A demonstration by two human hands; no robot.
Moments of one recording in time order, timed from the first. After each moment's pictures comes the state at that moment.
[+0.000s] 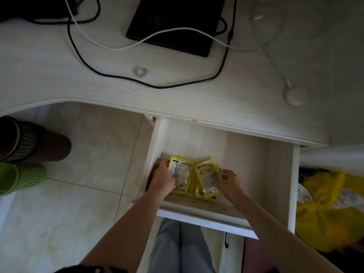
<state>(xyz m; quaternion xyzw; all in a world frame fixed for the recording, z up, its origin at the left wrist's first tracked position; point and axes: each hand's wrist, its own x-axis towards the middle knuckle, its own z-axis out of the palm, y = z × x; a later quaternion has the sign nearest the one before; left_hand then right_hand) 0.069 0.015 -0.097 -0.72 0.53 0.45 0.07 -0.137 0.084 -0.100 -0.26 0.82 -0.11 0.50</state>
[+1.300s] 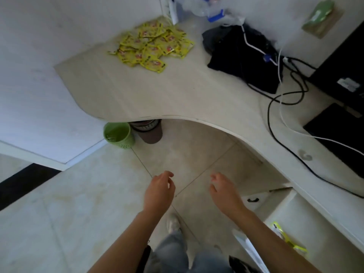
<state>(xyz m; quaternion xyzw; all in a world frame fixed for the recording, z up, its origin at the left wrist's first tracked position) 0.428 0.083 0.049 -0.85 0.44 0.22 -0.17 0.245 -0.013 0.056 -0.75 0.54 0.00 0.38</state>
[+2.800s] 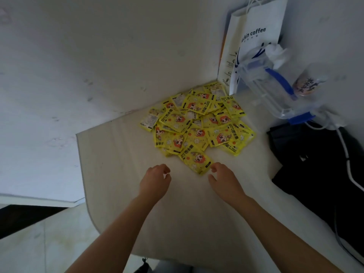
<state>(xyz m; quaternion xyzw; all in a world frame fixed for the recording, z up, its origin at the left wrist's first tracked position) 0.791 -0.277 0.073 -0.89 0.34 0.23 -0.17 0.614 -0.422 0.074 -0.83 0.42 0.03 0.36</state>
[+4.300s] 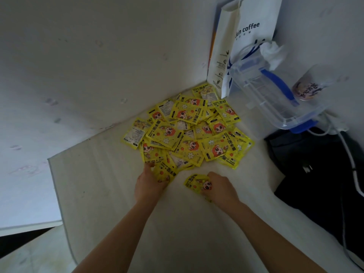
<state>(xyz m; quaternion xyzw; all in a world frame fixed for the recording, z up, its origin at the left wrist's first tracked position) 0.836 -0.338 0.045 -0.92 0.20 0.27 -0.22 0.653 -0.457 0.052 -0.79 0.48 0.14 0.35</state>
